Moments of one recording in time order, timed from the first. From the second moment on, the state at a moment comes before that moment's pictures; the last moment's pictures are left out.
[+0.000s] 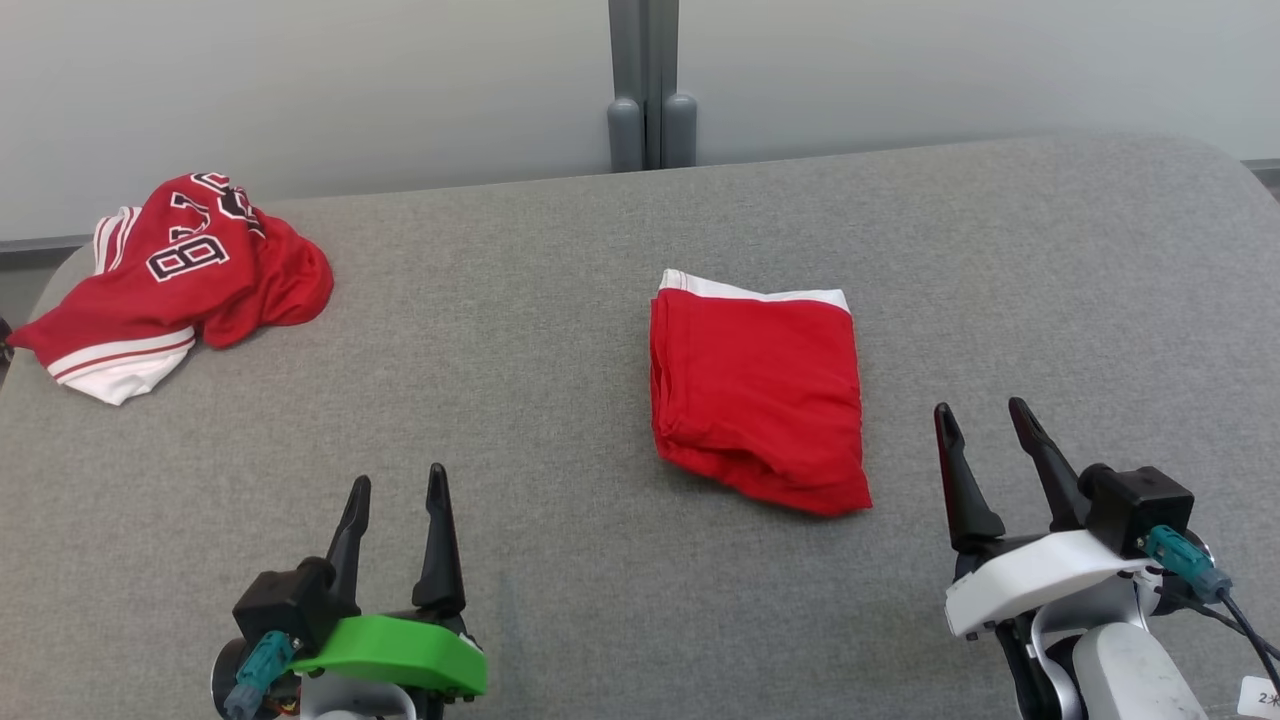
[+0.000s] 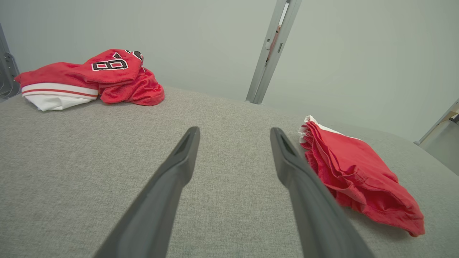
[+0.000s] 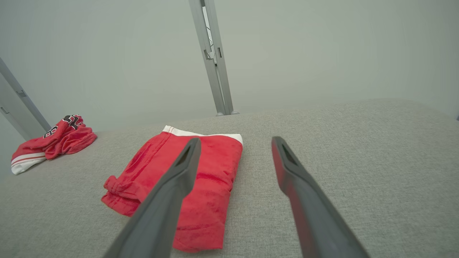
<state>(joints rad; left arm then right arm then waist) -0.05 0.06 -0.22 0.23 -0.42 0.05 -0.26 -0.09 -0.05 0.03 0.18 0.21 0.13 -0.17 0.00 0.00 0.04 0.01</state>
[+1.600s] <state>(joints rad) -0.14 0.05 -0.27 0.22 -0.42 0.04 -0.26 -0.54 -0.23 0.17 0.66 0.45 0.13 0.26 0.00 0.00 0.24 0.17</state>
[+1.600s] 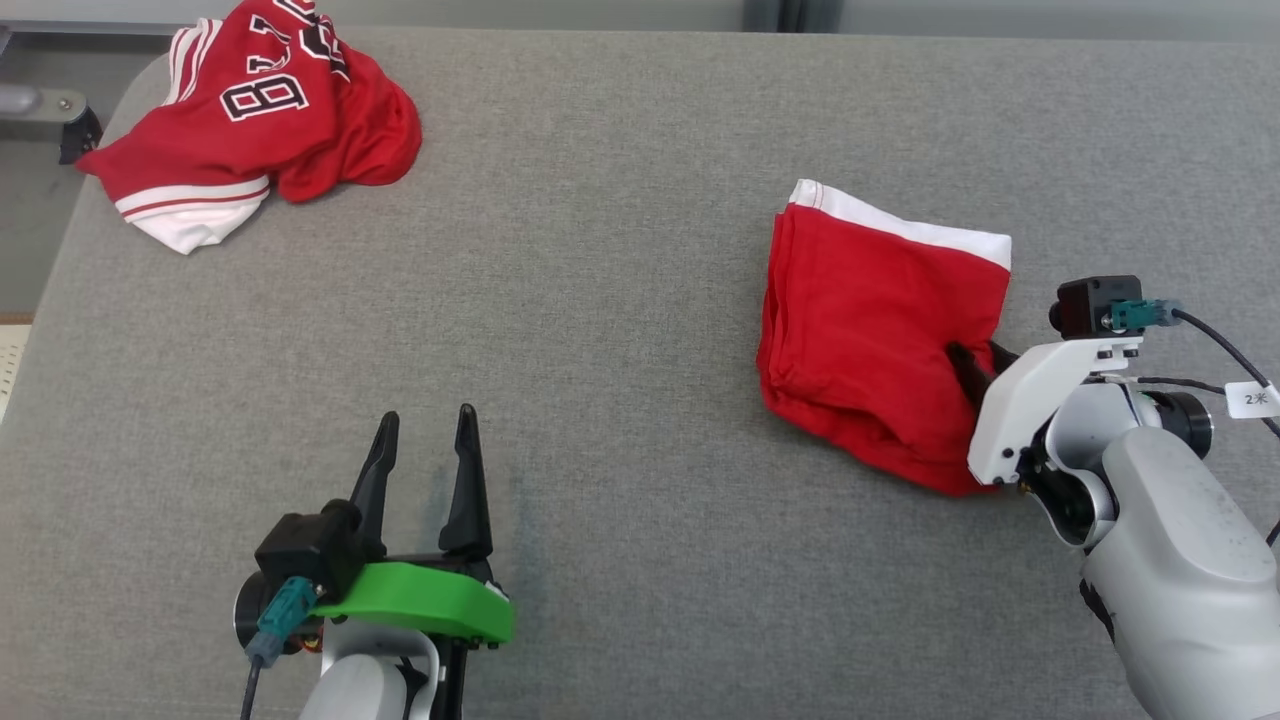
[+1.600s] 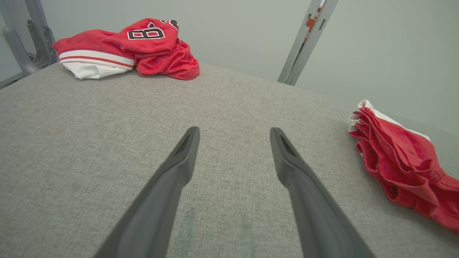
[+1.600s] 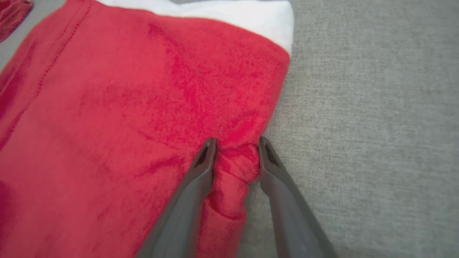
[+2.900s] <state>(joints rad) -0.21 0.11 -0.32 0.13 -0.30 0.02 -0.20 -0.74 -0.31 0.20 0.84 0.45 0.13 -0.12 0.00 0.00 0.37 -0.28</state>
